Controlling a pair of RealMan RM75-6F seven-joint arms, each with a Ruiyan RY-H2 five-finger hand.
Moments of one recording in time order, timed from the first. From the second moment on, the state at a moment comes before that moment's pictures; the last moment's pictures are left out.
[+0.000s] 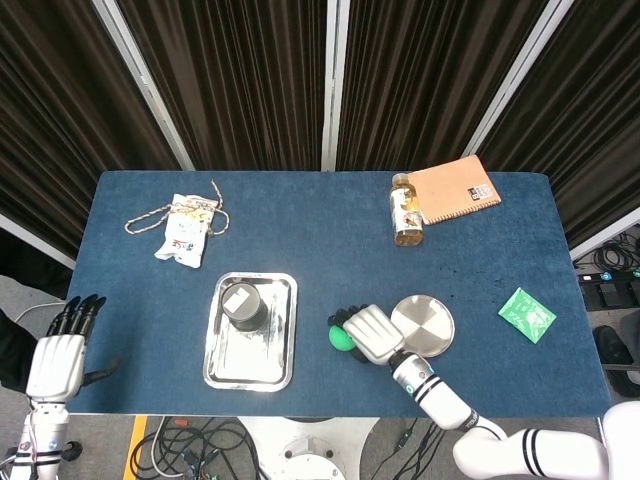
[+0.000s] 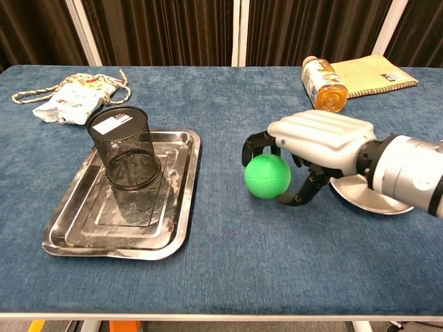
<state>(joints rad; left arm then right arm) -0.06 -1.31 -0.03 -1.62 1.48 1.52 0.16 0.67 -1.58 0.10 -1.65 -1.28 0.91 -0.52</state>
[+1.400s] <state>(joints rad) -0.12 -1.30 -0.07 -1.63 1.51 1.48 0.14 0.58 -1.36 0.06 -1.78 -1.31 1.15 -0.43</state>
